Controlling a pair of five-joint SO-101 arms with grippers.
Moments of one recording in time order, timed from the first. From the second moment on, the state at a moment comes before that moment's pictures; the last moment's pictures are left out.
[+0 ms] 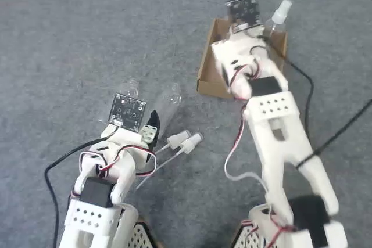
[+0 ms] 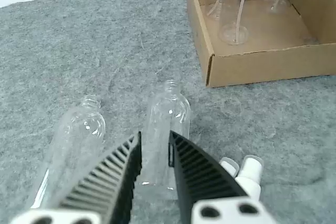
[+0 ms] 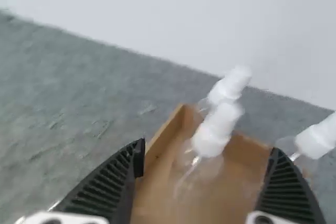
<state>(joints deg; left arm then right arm) 8.5 -81.1 79.5 50.2 0.0 -18.2 -15.4 23.3 29.5 6.7</state>
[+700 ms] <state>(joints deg) -1.1 -74.6 72.7 53.1 0.1 -38.2 -20.2 42.0 37.6 -13.9</state>
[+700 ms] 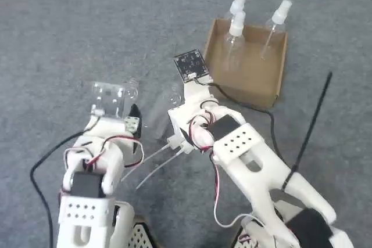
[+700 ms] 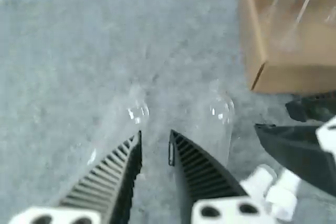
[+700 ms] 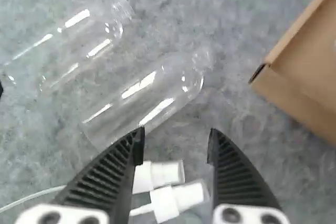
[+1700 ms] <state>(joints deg) -16.4 -49.1 59.4 53.1 -0.7 -44.2 19.0 14.6 34.4 -38.6</state>
